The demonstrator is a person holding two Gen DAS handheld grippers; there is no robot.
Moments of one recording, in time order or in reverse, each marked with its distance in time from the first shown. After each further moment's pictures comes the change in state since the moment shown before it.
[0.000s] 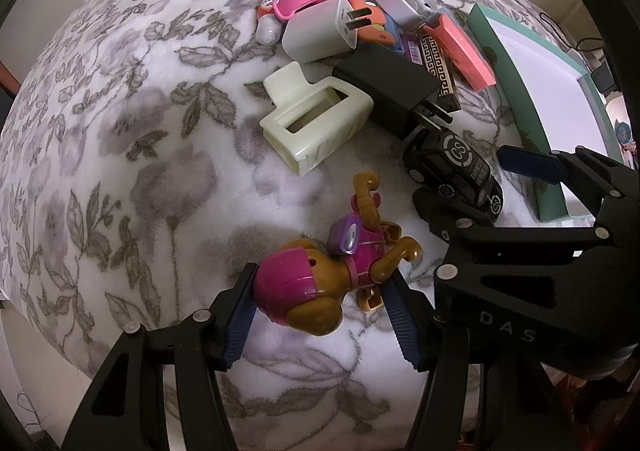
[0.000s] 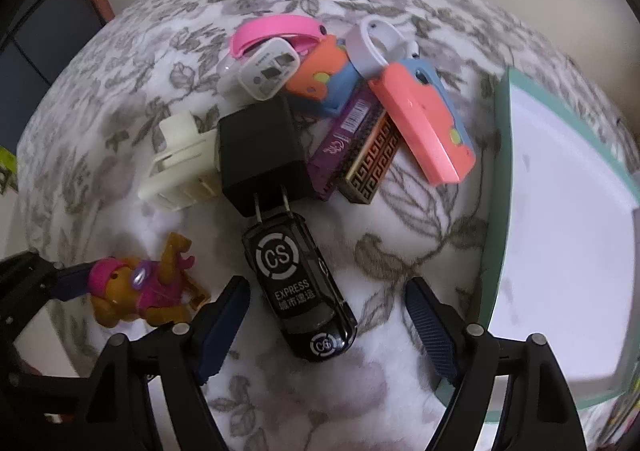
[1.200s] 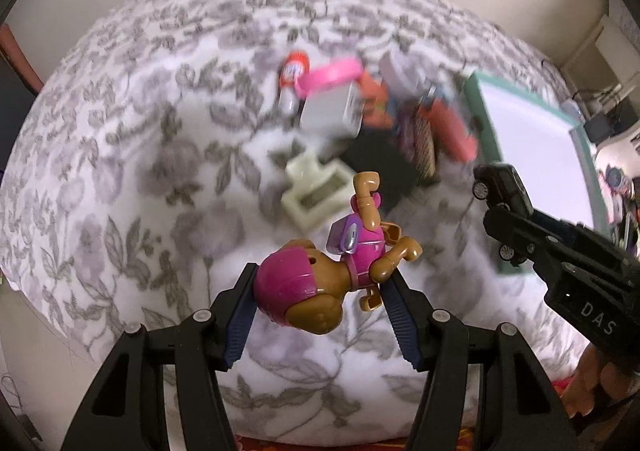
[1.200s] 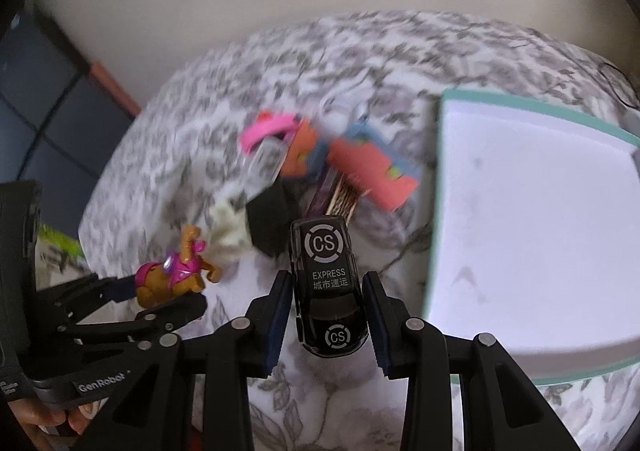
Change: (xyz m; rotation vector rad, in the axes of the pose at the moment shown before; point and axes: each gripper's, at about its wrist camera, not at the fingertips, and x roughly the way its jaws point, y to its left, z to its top) left arm -0.069 0.018 0.038 -0.073 -0.091 -0.009; right arm -0.076 -0.071 -0.019 0.254 -0.180 0.247
